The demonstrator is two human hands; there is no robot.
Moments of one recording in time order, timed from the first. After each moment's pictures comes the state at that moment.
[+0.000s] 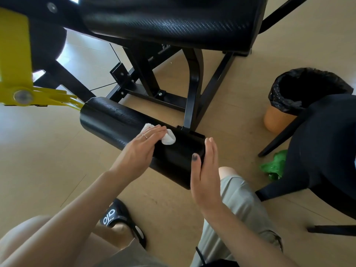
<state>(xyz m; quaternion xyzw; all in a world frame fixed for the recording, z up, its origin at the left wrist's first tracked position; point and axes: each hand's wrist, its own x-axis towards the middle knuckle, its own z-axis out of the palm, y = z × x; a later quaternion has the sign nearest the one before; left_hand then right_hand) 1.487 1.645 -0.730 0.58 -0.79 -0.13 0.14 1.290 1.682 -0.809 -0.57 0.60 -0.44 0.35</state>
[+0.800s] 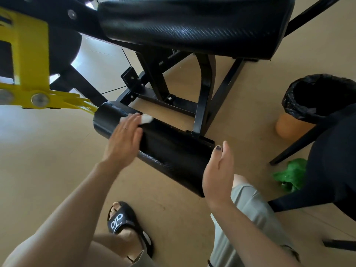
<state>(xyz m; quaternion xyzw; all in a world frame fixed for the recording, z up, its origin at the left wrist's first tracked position) 1.560 1.609 -0.737 0.71 -0.69 -0.04 0.13 1.308 1.653 -0.788 -0.41 0.68 -0.46 0.41</state>
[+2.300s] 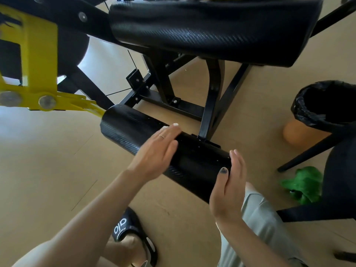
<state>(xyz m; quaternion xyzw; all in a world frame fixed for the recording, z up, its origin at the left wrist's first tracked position) 1.505 1.614 -0.719 0.60 -0.77 -0.13 0.15 1.313 1.669 -0.810 -0.50 0.62 -0.52 0.30</state>
